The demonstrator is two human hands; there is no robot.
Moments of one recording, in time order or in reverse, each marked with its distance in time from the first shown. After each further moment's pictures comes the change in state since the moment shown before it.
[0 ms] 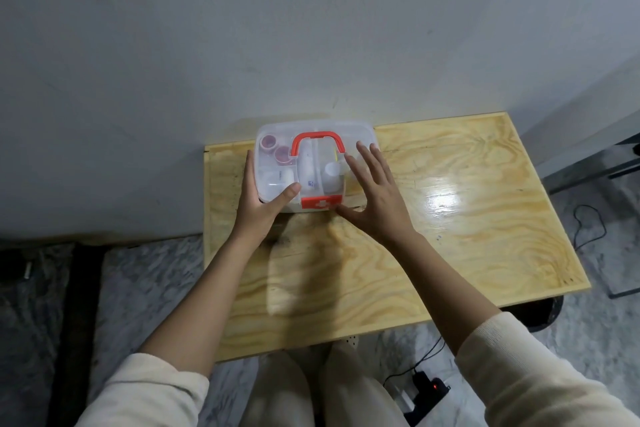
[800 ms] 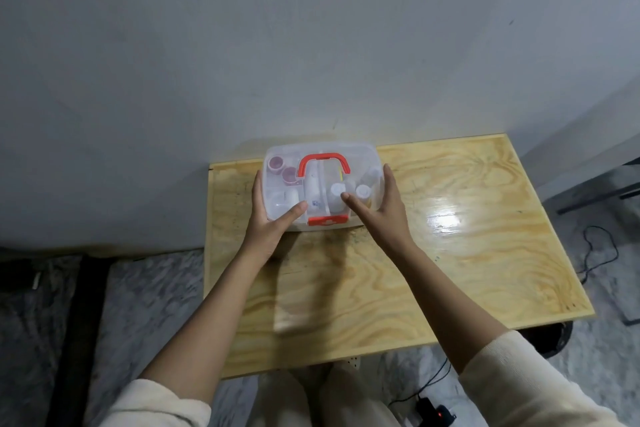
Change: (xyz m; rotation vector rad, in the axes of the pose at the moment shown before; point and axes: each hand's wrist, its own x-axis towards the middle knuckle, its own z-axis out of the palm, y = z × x) left_hand -0.004 0.011 0.015 -0.089 0.002 -0.058; right_hand 0.010 -0.009 -0.021 0.604 0.059 0.520
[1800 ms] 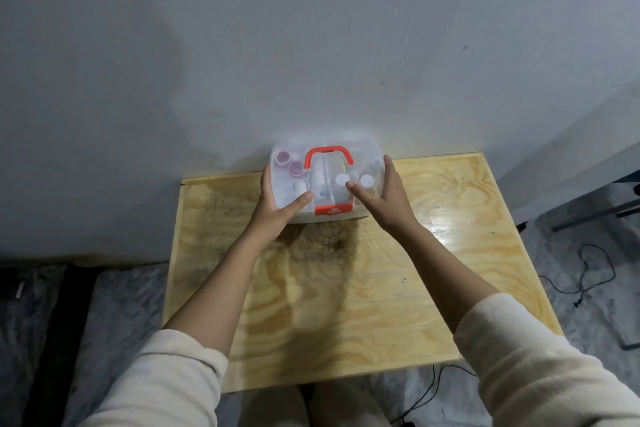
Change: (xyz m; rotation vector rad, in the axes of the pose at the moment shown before) left_hand 0.046 0.015 0.072 0.115 -0.064 -0.003; right_hand 0.062 0.007 -0.072 -0.081 -0.074 -0.027
